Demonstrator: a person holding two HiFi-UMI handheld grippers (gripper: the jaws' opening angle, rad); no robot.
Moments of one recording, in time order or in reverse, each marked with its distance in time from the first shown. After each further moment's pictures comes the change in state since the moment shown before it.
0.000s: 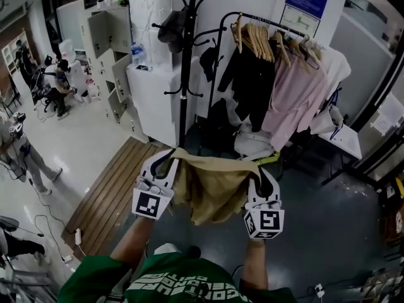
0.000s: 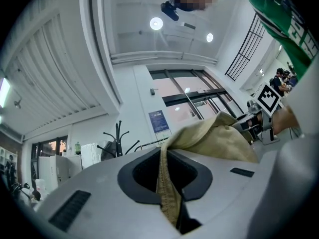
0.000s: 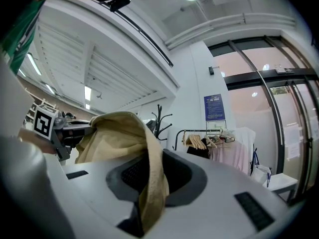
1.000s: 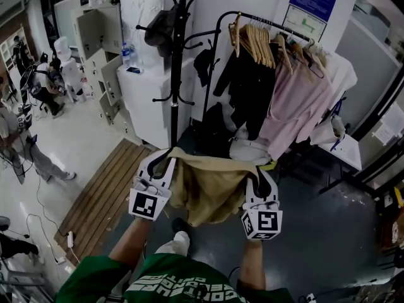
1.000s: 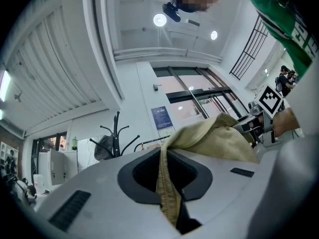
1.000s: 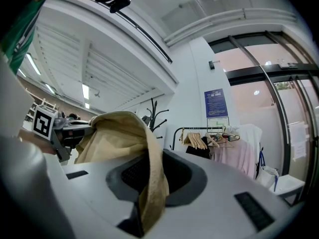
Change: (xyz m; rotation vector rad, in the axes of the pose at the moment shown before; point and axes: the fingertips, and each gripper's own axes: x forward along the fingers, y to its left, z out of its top) left arm 0.100 0.016 -0.045 -0.036 0.018 0.037; right arm 0.094 -0.064 -0.022 -0.003 0.007 0.022
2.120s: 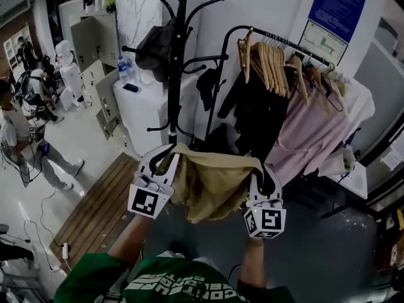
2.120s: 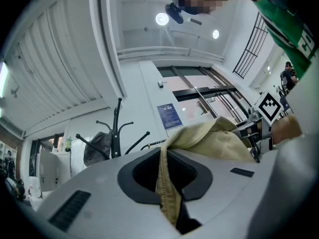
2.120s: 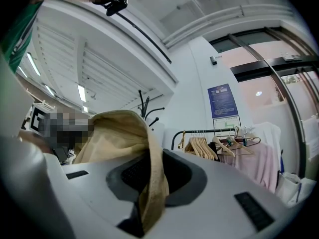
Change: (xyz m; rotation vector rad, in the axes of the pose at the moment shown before) left arm 0.172 0.094 -0.043 0.007 -0.031 0.026; right arm 0.204 -0.069 0.006 0.007 -0.071 0.021
